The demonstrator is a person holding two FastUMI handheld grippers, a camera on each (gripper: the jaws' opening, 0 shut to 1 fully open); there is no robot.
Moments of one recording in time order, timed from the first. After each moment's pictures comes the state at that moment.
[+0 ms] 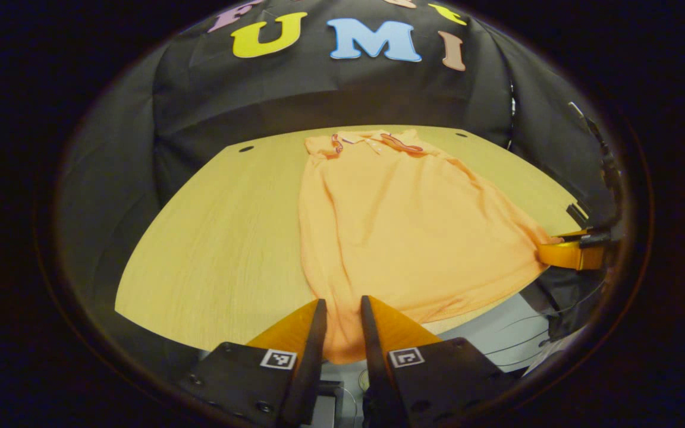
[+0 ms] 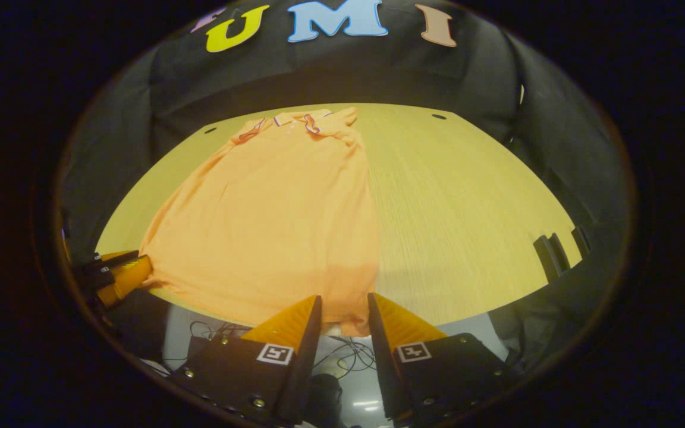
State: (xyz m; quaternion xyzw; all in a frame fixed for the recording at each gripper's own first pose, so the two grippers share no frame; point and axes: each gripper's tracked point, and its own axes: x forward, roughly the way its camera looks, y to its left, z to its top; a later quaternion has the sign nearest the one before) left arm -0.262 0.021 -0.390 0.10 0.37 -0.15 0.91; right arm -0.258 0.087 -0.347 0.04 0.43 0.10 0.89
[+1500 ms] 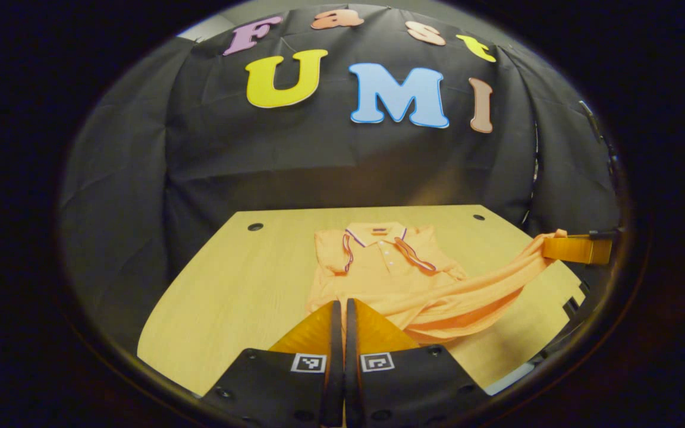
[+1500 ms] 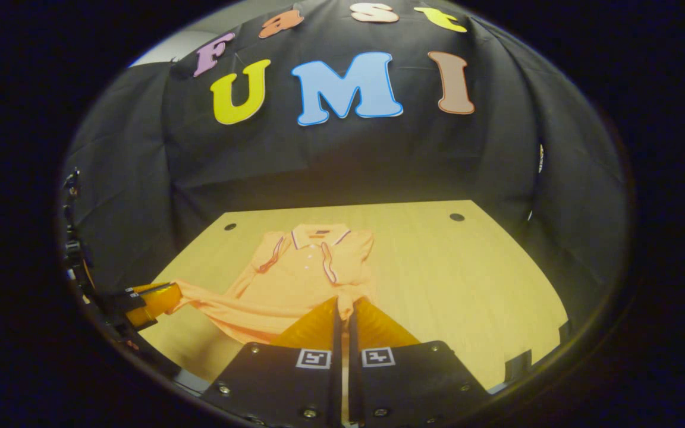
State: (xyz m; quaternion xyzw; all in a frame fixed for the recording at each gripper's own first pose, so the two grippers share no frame) left arm -0.086 -0.029 -0.234 0.04 0.25 -0.12 0.96; right arm -0.084 0.081 -0.164 0.09 0.26 0.11 0.96
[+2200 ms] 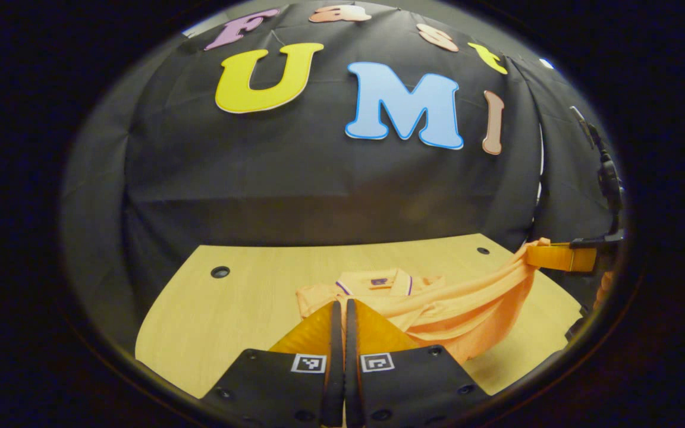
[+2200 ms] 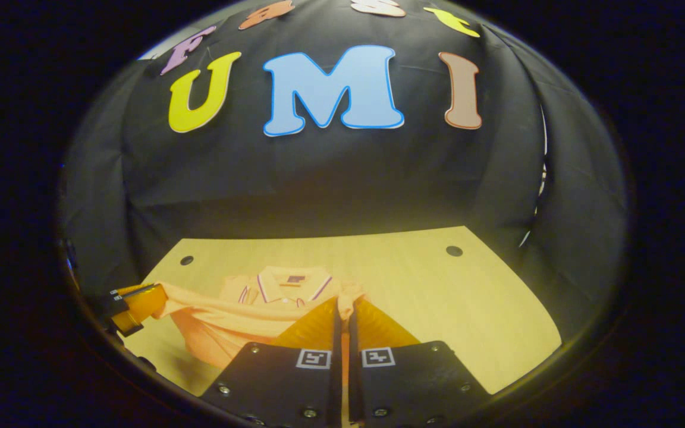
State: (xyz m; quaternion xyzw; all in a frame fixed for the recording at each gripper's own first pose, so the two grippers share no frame) left arm 0.108 -0.059 -0.229 0.02 0.22 -0.19 0.96; right arm 0.089 0.095 -0.147 0.07 0.25 0.03 0.96
